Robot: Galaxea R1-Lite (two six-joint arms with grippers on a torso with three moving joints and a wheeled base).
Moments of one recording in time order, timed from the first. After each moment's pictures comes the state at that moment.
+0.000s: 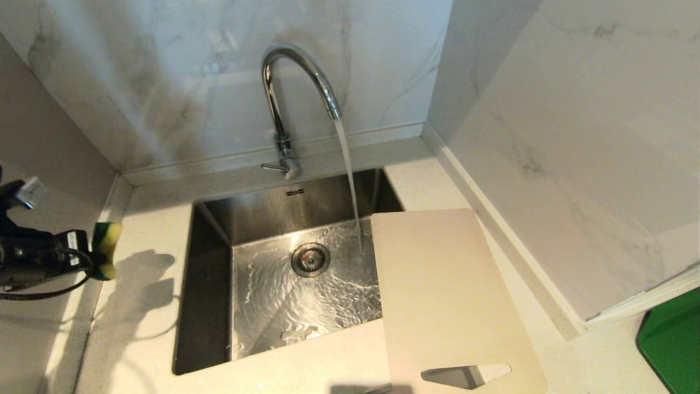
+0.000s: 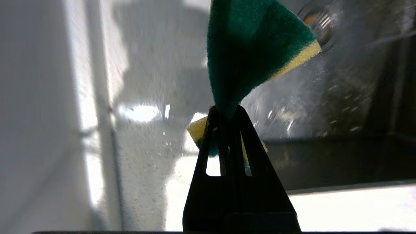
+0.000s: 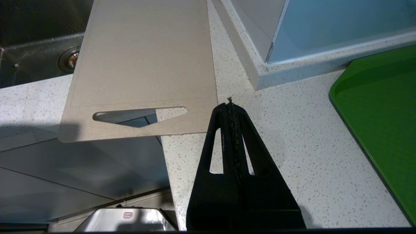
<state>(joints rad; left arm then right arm) 0.09 1.41 -0.93 0.14 -0.06 -0.24 -0.01 0.00 0.00 0.00 0.00 0.01</state>
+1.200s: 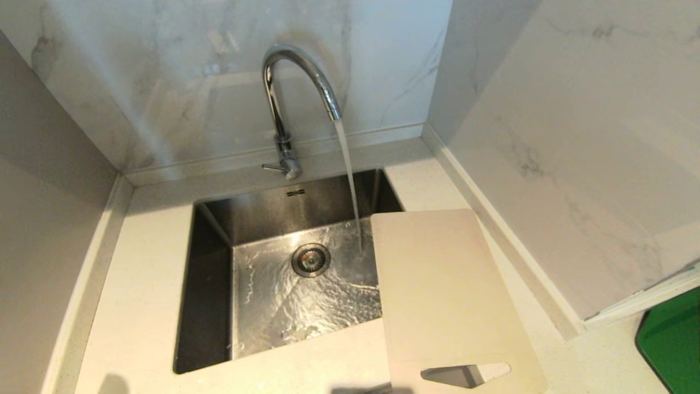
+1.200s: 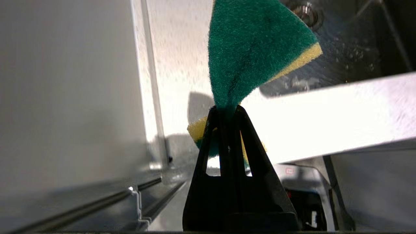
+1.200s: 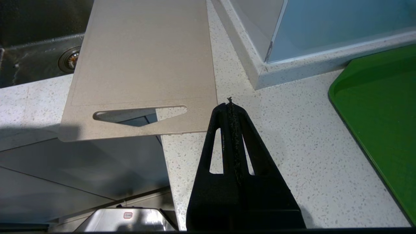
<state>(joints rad) 0.09 0.33 -0.18 0.13 -0.01 -0.07 -0.01 0.00 0.00 0.00 0.00 0.01</state>
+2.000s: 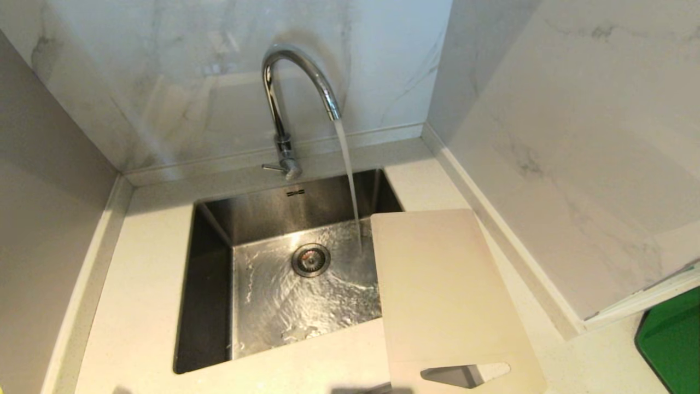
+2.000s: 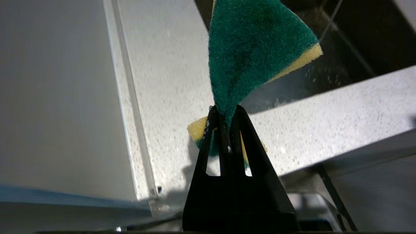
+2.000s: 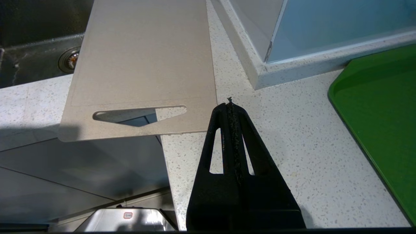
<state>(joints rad) 0.00 0.10 0.00 -0.05 -0.03 -0.02 -0.01 0.00 0.00 0.00 0.00 0.01</state>
